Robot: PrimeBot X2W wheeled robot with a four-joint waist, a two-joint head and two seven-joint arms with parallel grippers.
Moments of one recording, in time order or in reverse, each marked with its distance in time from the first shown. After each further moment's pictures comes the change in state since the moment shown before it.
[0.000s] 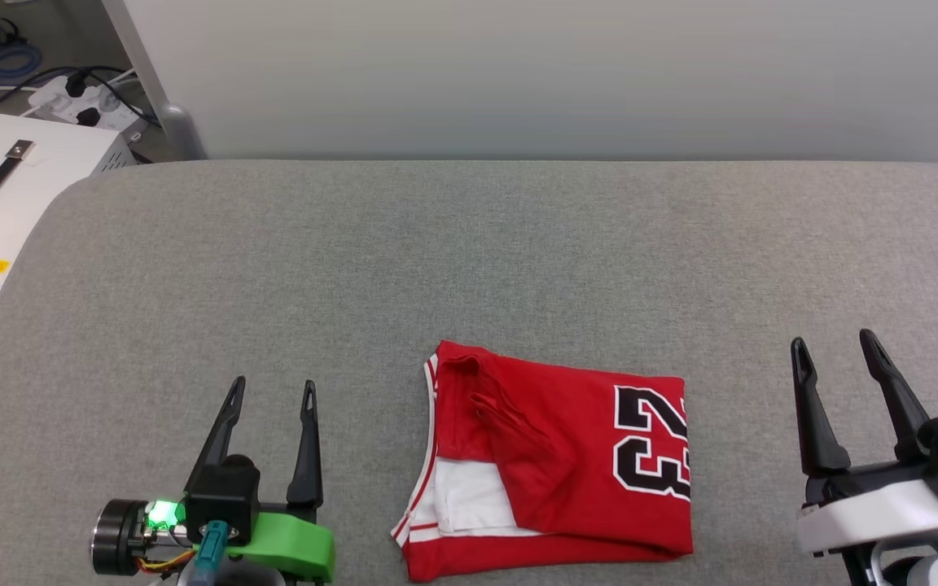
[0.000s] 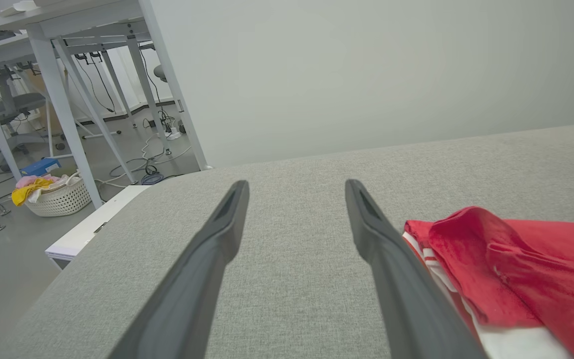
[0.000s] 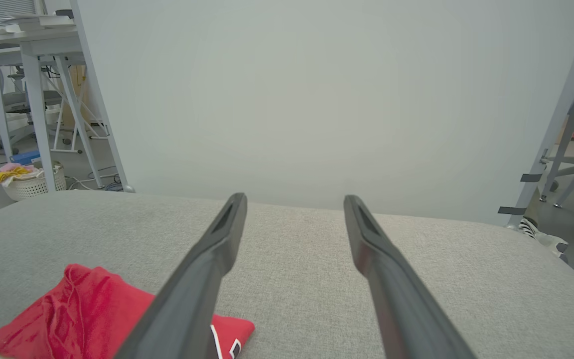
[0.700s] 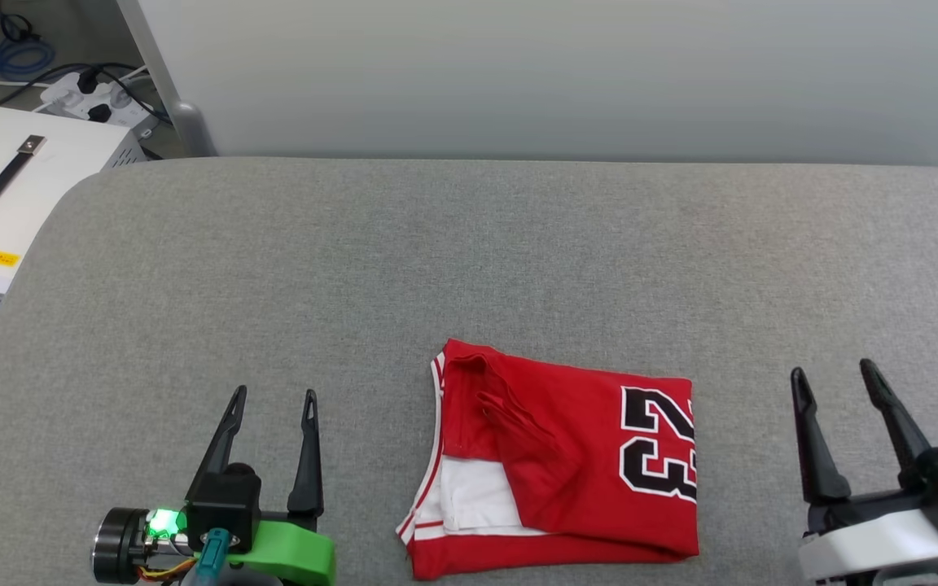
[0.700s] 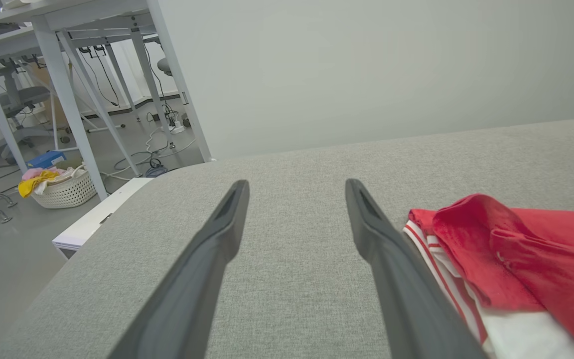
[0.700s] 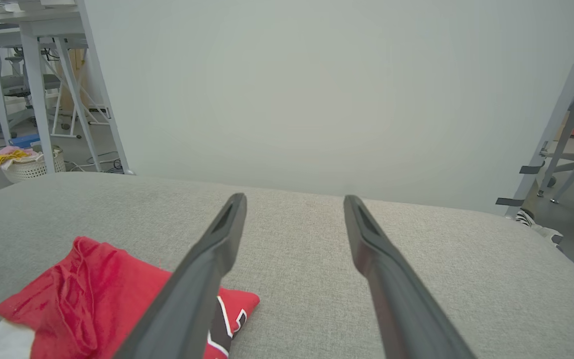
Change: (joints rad) left arm 0.020 0.000 -0.002 -0.003 0.000 0.000 0.000; right arm 0.085 0.032 -0.019 -0.045 -0.053 0.000 -0.004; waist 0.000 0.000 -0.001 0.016
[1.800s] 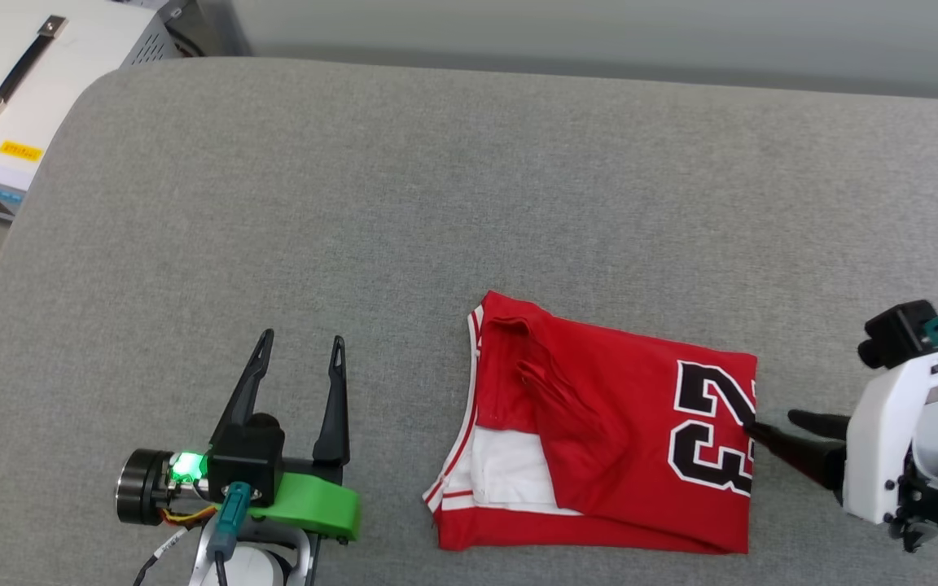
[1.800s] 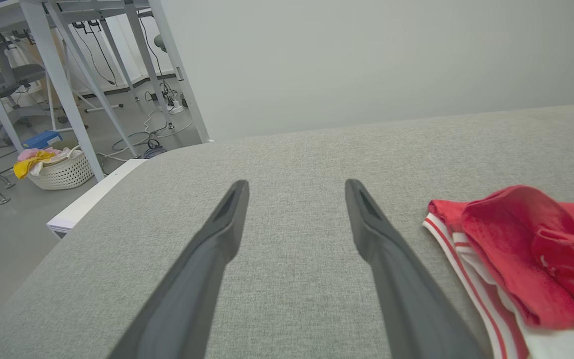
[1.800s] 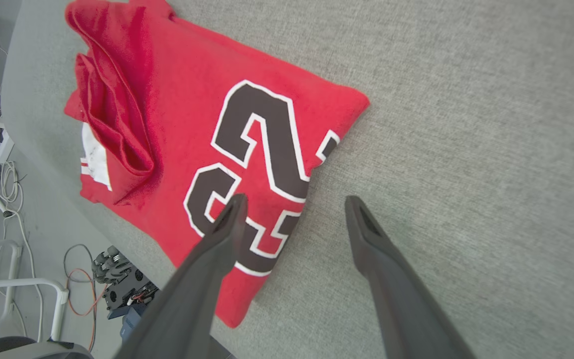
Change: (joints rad) left arm -0.101 -0.019 -0.037 0.001 0.002 -0.011 0.000; right arm -0.289 -0.441 0.273 0.033 0.800 0.000 1.053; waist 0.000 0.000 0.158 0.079
